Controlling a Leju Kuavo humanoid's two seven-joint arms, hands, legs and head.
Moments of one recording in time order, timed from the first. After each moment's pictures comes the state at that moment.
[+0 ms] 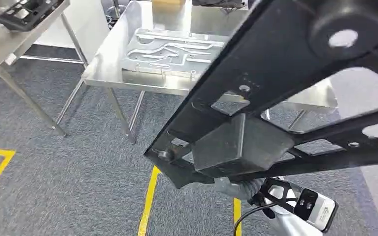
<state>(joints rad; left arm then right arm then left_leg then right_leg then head) -0.13 0.13 -1.11 -0.09 -0.06 0.27 -0.31 -0.26 -0.19 0.49 -1.92 -0.05 0.26 -0.62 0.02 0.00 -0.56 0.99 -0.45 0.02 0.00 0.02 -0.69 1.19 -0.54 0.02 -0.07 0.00</state>
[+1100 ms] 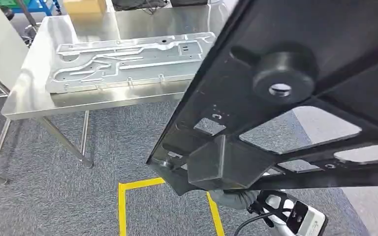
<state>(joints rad) -0.12 0.14 -1.11 -0.10 -0.06 0.21 -0.37 -0.20 -0.19 0.49 -1.93 0.05 0.25 -0.62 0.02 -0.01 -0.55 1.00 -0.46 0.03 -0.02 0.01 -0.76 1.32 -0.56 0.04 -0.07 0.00</state>
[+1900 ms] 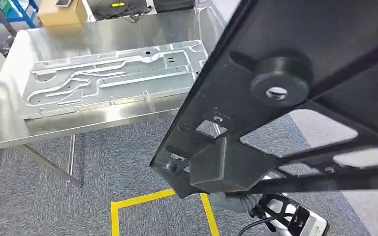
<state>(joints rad) -0.12 0.15 -1.12 -0.10 -0.07 0.21 -0.37 -0.17 -0.20 0.48 -1.95 0.05 0.24 -0.62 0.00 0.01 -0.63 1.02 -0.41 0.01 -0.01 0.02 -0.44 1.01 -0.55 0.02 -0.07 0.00</state>
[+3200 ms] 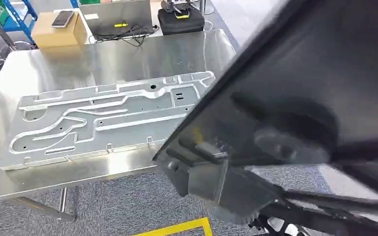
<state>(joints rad) -0.12 0.14 -1.11 -0.10 -0.07 0.23 -0.39 -0.12 -0.22 0.52 -2.03 0.17 0.02 -0.61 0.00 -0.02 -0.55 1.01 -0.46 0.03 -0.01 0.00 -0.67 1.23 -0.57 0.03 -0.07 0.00</state>
